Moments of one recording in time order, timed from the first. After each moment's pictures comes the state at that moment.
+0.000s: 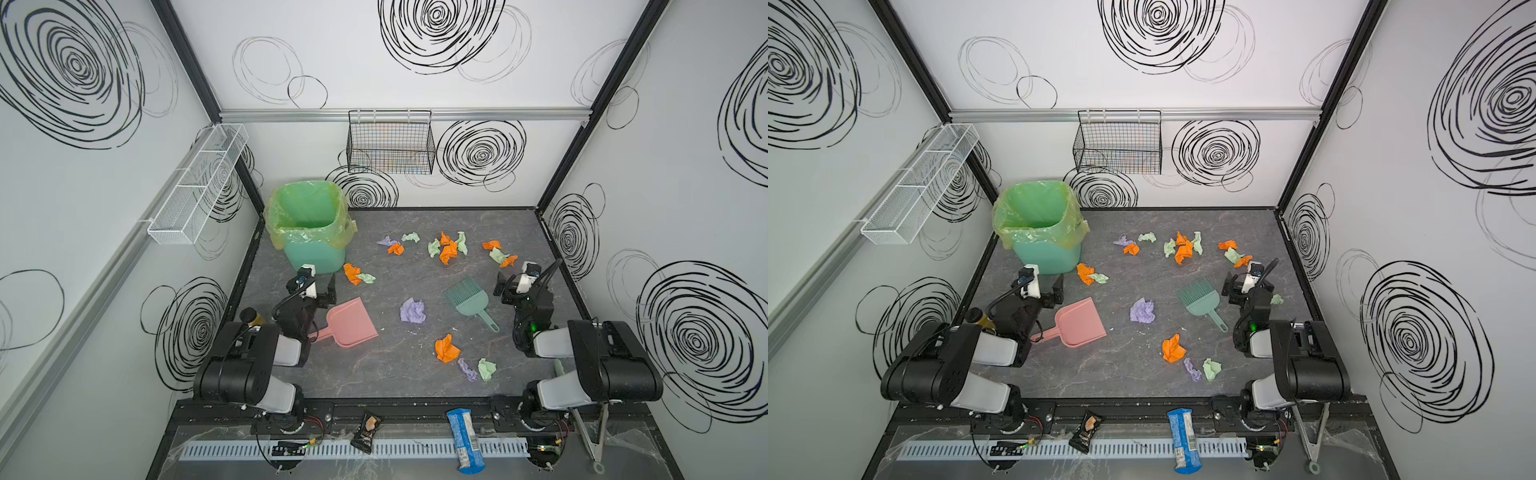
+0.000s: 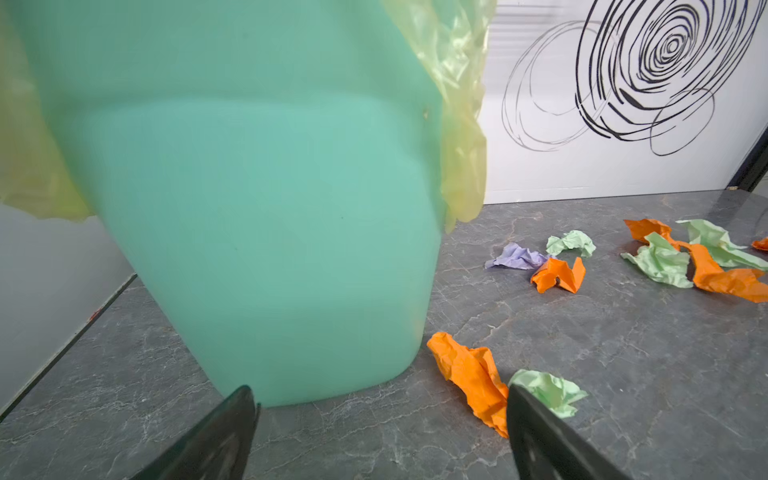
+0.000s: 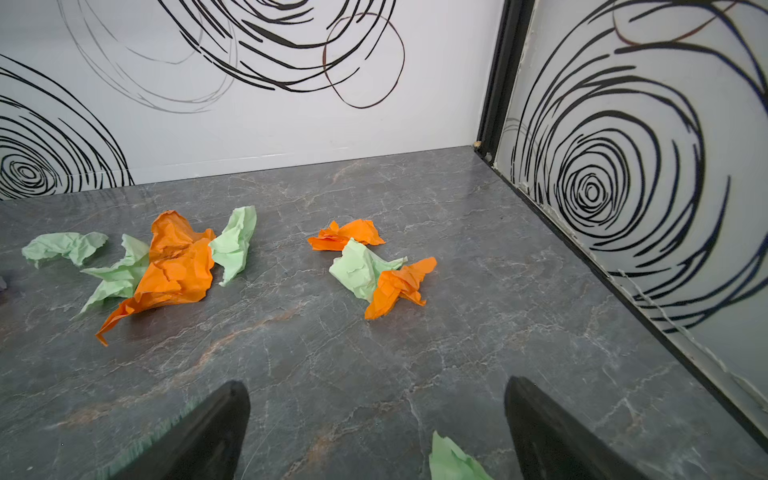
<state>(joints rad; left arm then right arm) -0.02 1.50 0.16 1.23 0.08 0.00 -0.05 1.47 0.21 1.03 0.10 0.08</state>
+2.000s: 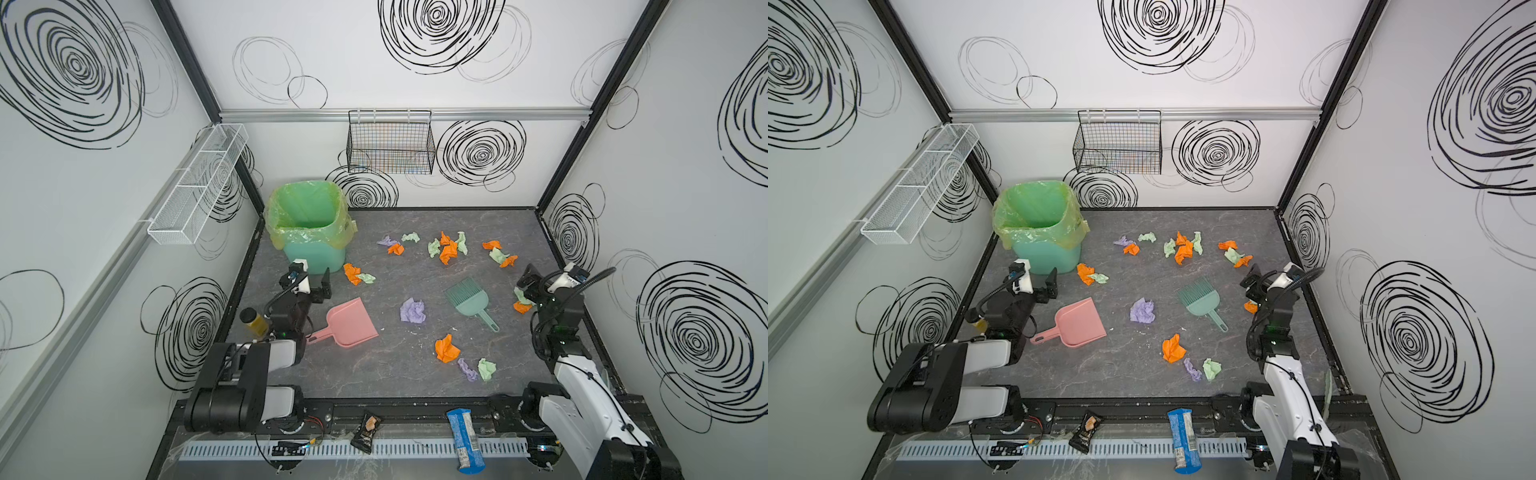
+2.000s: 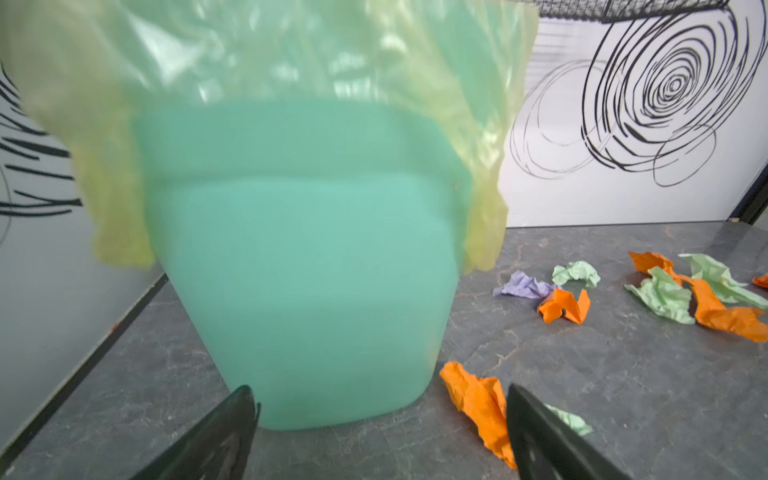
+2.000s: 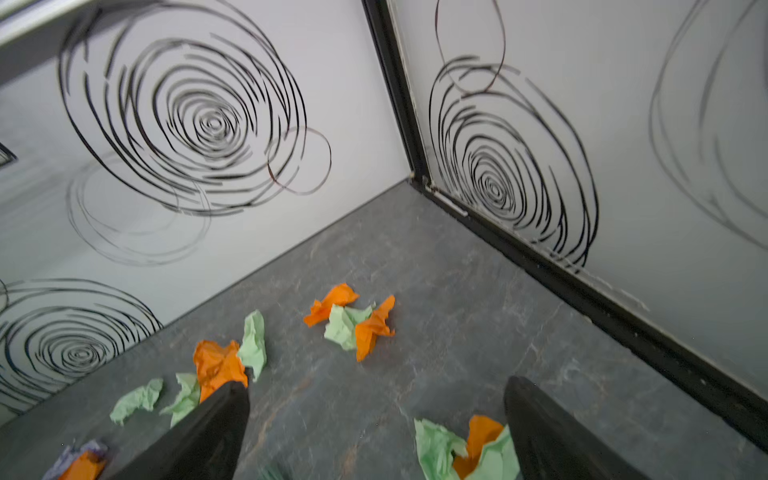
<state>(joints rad) 0.04 1.29 0.24 1.01 0.13 -0.02 -0.09 0.82 0.34 0.21 0.19 0.43</state>
